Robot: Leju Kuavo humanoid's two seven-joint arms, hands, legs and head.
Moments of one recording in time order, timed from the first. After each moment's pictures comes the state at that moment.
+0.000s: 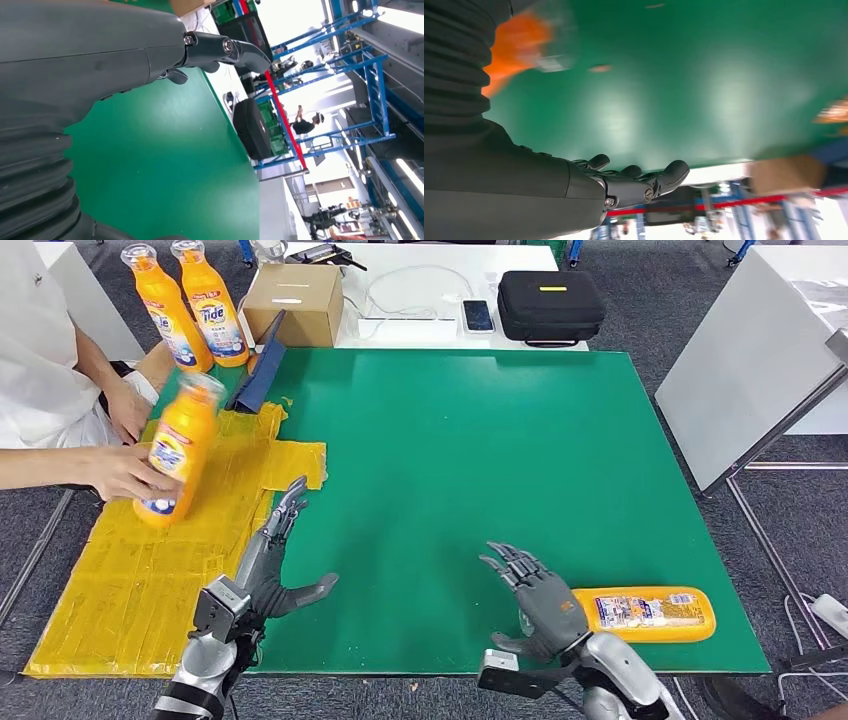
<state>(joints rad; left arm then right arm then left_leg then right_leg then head) -0.10 -0.06 -0.19 -1.34 -0.26 -0.04 -0.70 -0.02 -0.28 0.43 -1.47 0.88 -0.16 -0.27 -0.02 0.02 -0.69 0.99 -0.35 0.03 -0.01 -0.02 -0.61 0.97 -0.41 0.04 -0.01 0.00</state>
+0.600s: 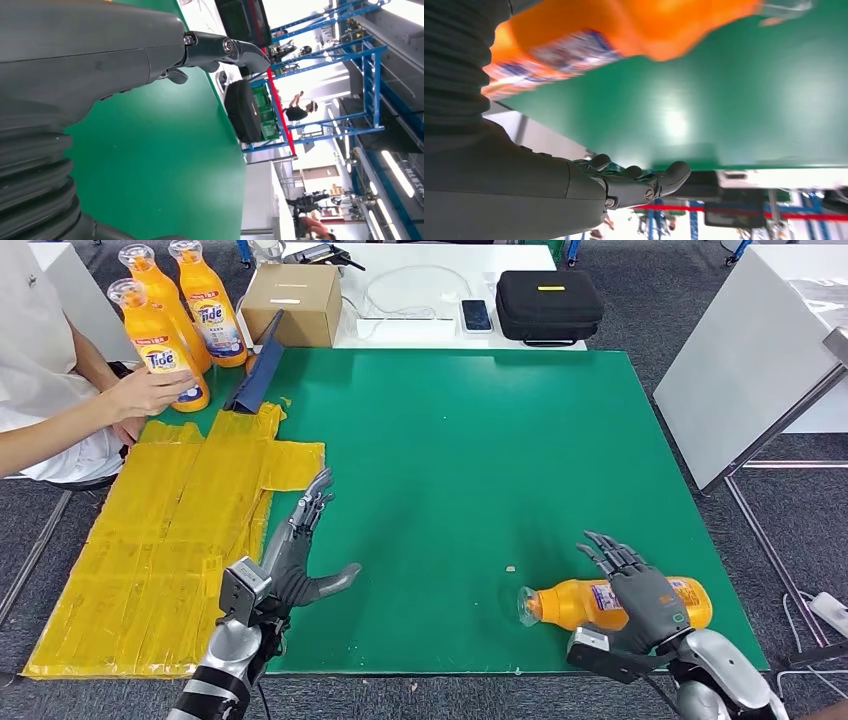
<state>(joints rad) -0.17 -0.14 -0.18 -1.24 -0.25 -0.10 -0.70 0.05 -0.44 0.15 -1.52 0.87 -0.05 -0.31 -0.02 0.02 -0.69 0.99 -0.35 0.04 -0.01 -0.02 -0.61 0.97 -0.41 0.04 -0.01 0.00</state>
